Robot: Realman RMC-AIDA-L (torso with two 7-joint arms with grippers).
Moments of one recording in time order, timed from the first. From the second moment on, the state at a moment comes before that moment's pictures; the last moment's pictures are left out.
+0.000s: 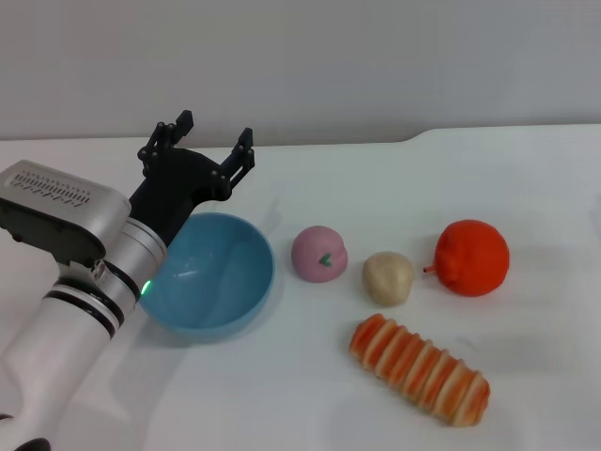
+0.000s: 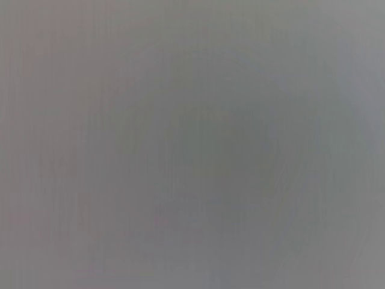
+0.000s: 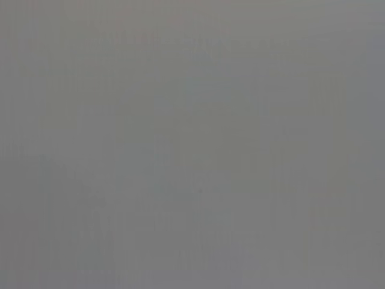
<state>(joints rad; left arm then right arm) -0.42 -2.07 -0.83 -0.56 2.43 0.86 0.03 0.45 2.08 -0.57 0.05 -0.64 -1.31 0.25</state>
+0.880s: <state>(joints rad) -0.43 -2.05 -0.86 -0.65 2.44 0.79 0.02 0.44 2.08 -0.57 0.05 -0.64 -1.31 0.25</state>
